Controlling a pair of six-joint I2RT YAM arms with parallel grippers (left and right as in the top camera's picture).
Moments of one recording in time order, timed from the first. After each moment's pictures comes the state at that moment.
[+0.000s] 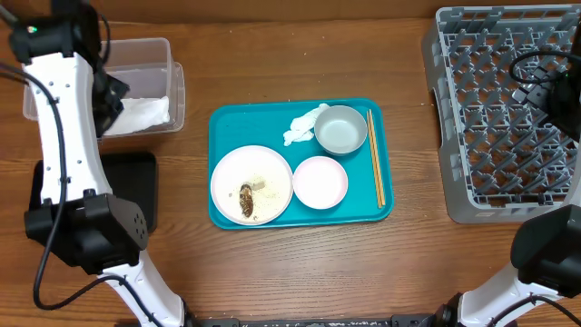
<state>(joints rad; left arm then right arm) 0.22 2.03 2.16 -1.67 -0.24 -0.97 -0.35 1.88 1.95 -1.39 0.22 0.41</state>
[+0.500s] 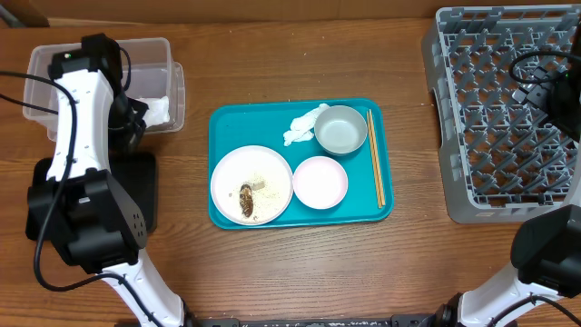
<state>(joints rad) 0.22 2.04 1.81 -1.34 -0.13 -1.05 -0.35 1.88 1.95 -1.38 0.22 0.41</state>
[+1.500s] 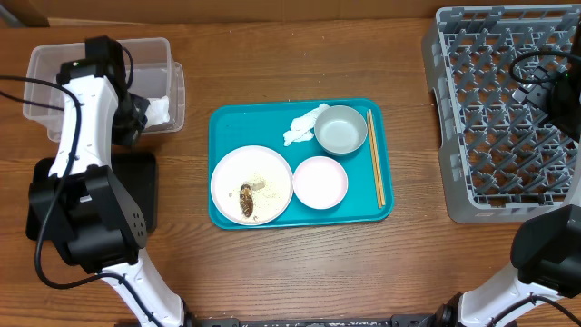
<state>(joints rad) 0.22 2.04 1.78 -1.17 -0.16 -1.03 -0.35 1.88 1.95 -1.39 0.22 0.41</state>
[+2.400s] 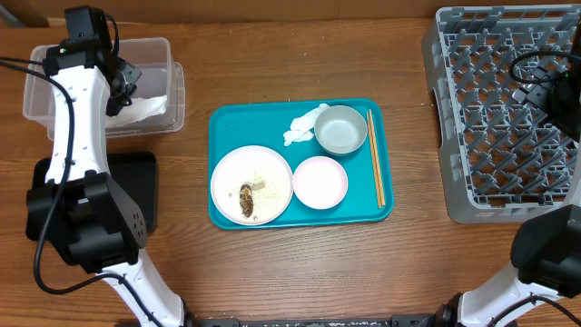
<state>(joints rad) 0.22 2.04 1.90 -1.01 -0.14 -0.78 -0.35 1.88 1.95 -1.39 0.22 0.41</state>
